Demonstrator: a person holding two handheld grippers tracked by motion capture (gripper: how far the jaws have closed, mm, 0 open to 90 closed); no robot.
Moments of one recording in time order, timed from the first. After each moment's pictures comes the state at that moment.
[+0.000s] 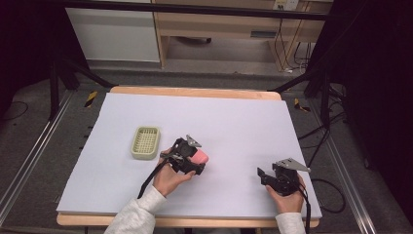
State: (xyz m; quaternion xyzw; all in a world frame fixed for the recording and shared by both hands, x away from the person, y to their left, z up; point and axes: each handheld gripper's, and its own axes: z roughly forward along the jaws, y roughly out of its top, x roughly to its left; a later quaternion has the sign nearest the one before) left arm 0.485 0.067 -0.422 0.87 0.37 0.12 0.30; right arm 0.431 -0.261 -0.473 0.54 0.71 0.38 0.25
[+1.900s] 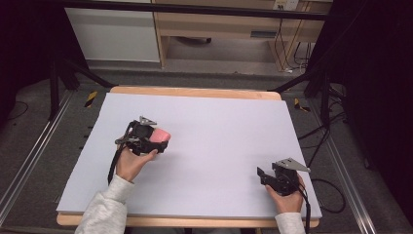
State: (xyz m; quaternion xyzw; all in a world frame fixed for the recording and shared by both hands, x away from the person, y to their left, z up) left arm 0.512 0.175 -0.386 0.80 0.48 0.17 0.32; right arm 0.431 -0.260 -0.473 0.54 0.71 0.38 0.25
